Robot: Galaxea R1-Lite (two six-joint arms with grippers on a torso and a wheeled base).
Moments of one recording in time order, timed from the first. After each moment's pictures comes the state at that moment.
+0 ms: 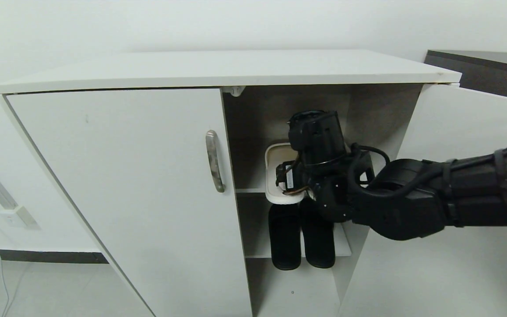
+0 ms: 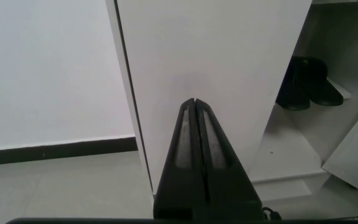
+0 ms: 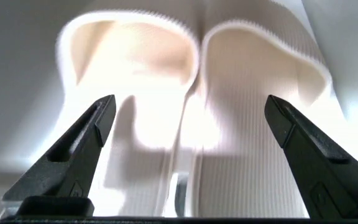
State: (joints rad) left arm 0.00 0.00 0.00 0.00 -0.06 0.02; right arm 0.86 1.98 -1.46 -0.17 -0.75 0.20
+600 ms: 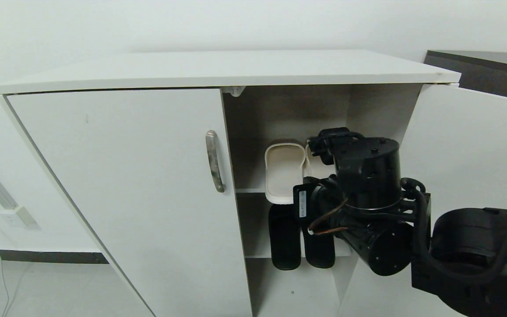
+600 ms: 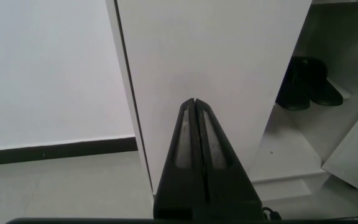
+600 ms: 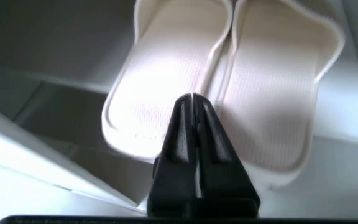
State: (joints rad) left arm 0.00 0.00 0.00 0.00 -0.06 0.02; right arm 0.93 1.80 -1.06 -0.52 -0.63 0.18
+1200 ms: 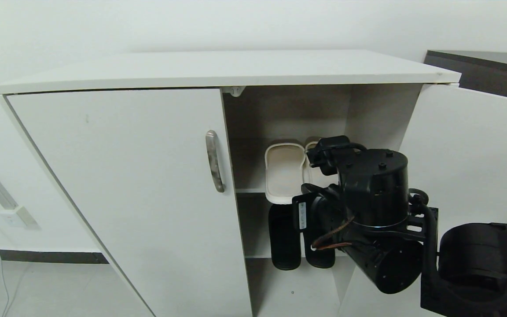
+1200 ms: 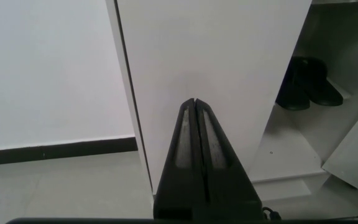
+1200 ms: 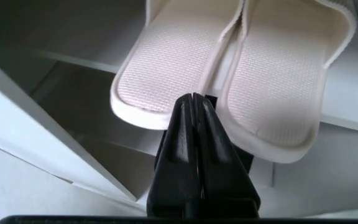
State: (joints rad) left arm 0.00 0.00 0.00 0.00 -0.06 0.02; right arm 0.96 1.79 -1.00 -0.56 -0.63 0.16
